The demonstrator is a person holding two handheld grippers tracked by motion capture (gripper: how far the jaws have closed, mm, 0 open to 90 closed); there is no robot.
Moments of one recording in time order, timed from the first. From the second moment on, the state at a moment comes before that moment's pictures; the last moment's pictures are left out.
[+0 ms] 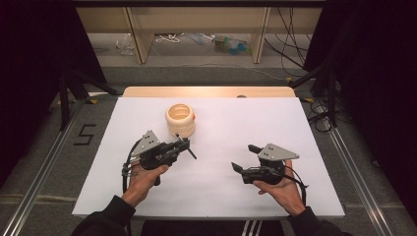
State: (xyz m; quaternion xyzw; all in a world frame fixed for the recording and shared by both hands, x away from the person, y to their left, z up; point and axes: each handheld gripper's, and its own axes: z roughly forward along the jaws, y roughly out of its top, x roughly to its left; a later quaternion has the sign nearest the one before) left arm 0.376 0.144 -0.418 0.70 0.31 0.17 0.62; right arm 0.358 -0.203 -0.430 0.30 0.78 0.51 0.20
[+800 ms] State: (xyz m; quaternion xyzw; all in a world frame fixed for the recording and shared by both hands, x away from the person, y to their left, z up) left arm 0.381 0.156 -0.407 0.69 0.33 0.18 0.61; right arm 0.345 -0.229 -0.437 0.36 0.76 0.50 0.21
